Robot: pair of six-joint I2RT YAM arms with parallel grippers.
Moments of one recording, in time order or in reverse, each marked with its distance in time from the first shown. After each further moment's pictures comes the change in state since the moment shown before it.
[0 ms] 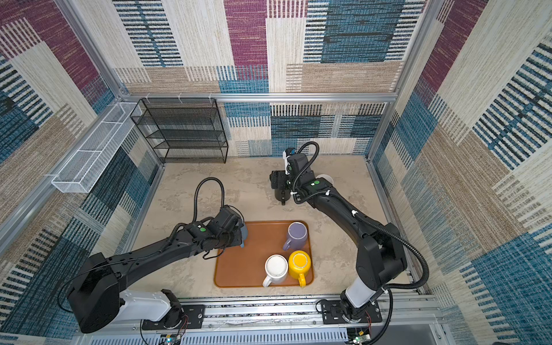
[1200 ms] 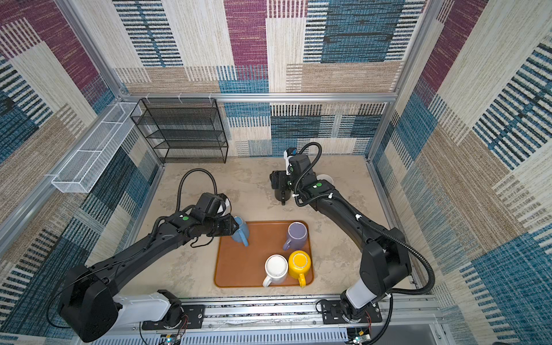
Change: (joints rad) left arm 0.198 -0.065 0.072 -0.028 0.310 0.265; right arm 0.008 -0.045 -0.032 0.019 0.001 0.016
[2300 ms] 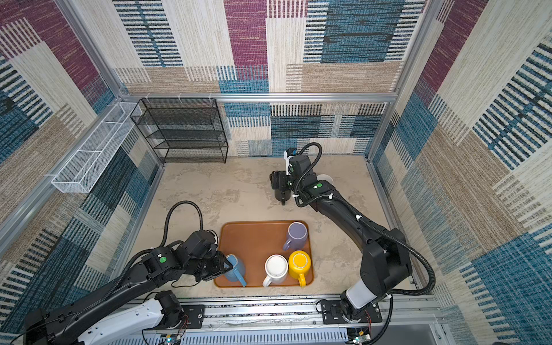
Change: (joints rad) left arm -0.276 -0.400 -0.265 -0.200 0.048 -0.542; right arm 0.000 -0.006 -0.008 0.011 -0.012 0.000
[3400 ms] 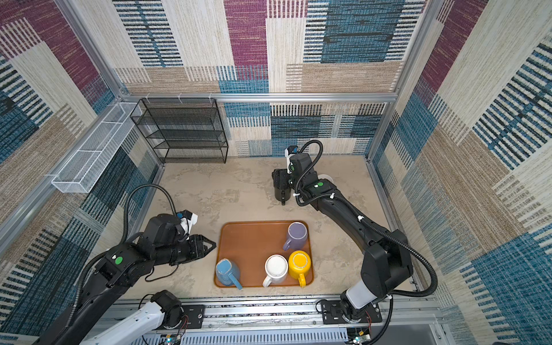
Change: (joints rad) left arm 0.221 -0.150 0.266 -0.266 0.022 0.249; right arm -0.001 -0.005 0.018 -0.013 0.042 -0.031
